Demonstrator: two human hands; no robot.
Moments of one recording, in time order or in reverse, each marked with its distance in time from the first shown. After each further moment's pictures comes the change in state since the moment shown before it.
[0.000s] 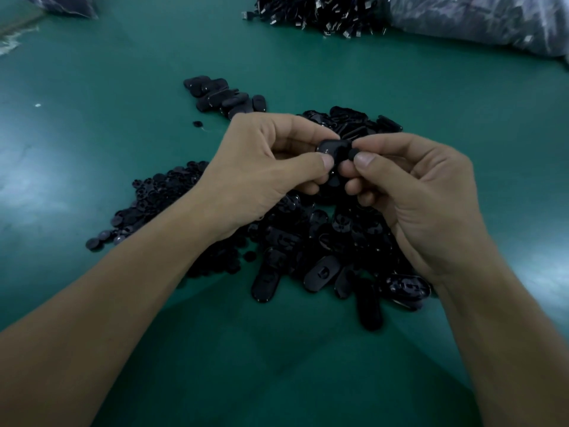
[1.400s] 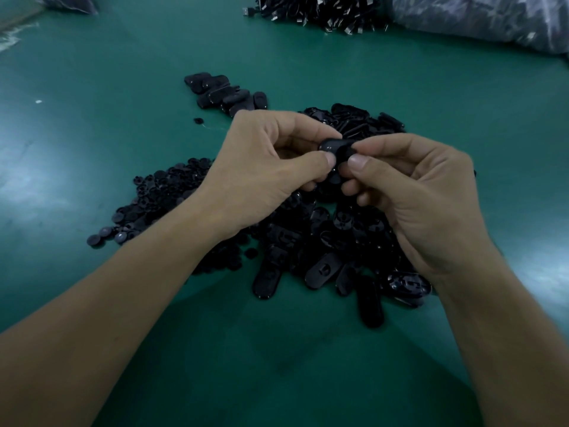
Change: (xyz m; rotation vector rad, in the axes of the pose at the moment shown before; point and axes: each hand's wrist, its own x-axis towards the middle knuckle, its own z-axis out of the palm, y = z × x) left_hand -0.001 0.000 0.002 0.077 0.032 0.023; right_hand -0.001 0.000 0.002 -0.033 0.006 -0.019
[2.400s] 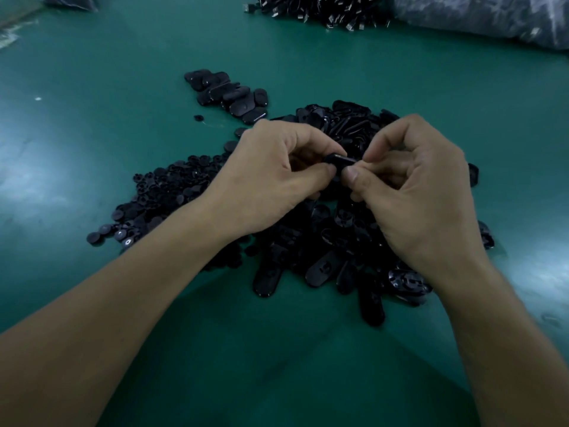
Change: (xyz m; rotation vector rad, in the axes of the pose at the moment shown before) left_hand 0.001 -0.007 0.002 0.241 -0.076 0.044; right_hand -0.005 -0.001 0.004 -0.624 0.047 -0.205
